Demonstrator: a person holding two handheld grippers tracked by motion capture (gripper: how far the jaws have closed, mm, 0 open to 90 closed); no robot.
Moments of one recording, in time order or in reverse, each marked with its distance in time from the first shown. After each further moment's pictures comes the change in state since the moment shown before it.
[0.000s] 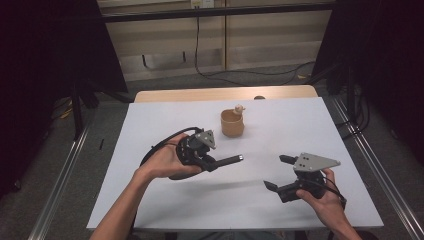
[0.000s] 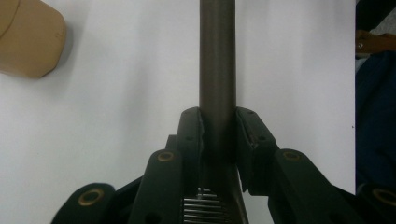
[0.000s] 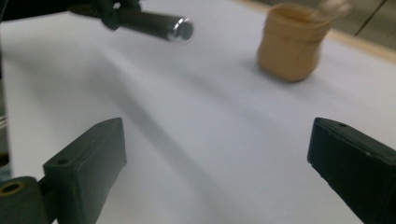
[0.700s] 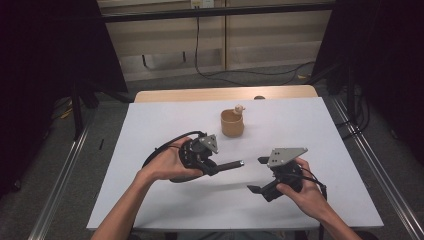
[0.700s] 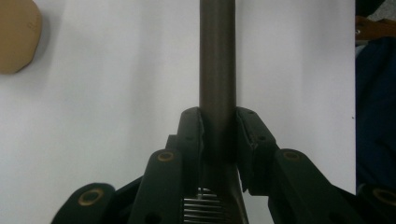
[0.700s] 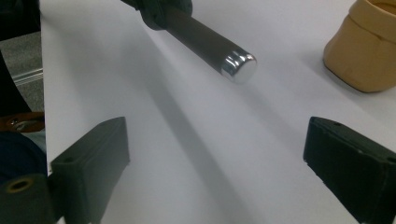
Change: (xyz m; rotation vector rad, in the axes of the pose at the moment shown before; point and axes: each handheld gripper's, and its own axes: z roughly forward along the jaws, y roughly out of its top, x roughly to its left) left arm -0.002 -0.003 0.011 0.026 -0.032 0.008; right arm 0.014 0.032 0.039 0.153 0.154 -0.094
